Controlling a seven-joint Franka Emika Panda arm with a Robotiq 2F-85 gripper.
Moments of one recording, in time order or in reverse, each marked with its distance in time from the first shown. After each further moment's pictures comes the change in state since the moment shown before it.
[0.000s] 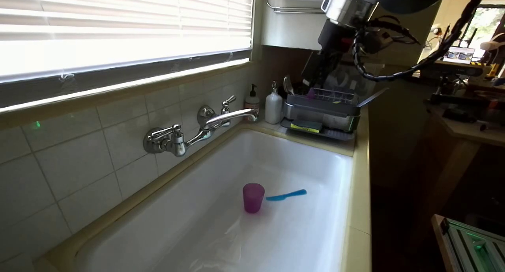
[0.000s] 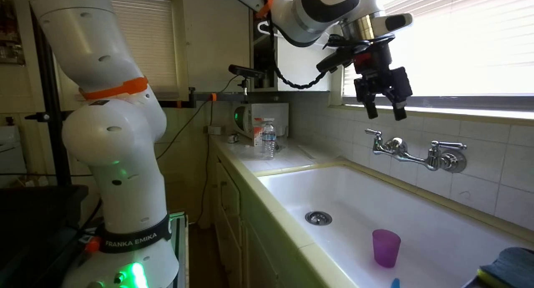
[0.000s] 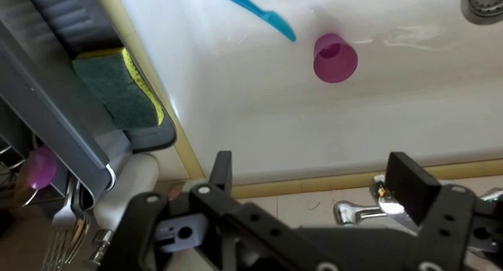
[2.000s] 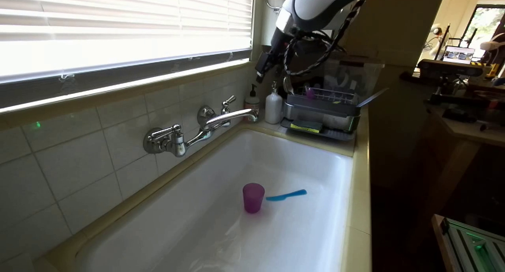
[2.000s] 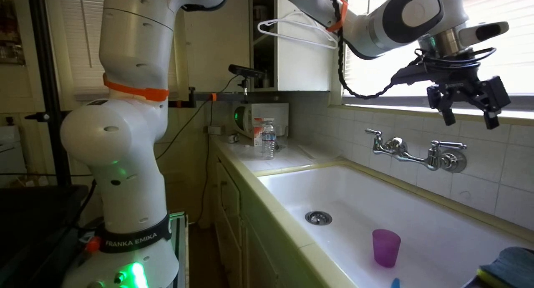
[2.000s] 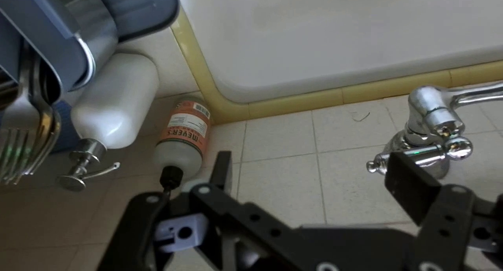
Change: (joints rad) arm -0.028 0.492 -0.048 0.488 0.103 0.121 -0.091
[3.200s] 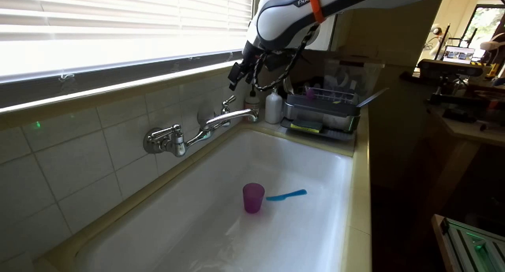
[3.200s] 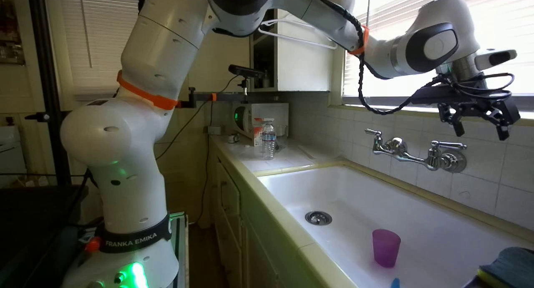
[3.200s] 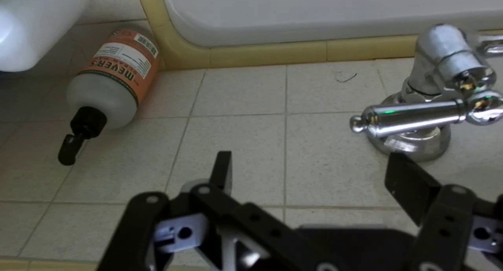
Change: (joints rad) arm -0.001 0.264 0.051 0.271 0.035 0.060 -0.107
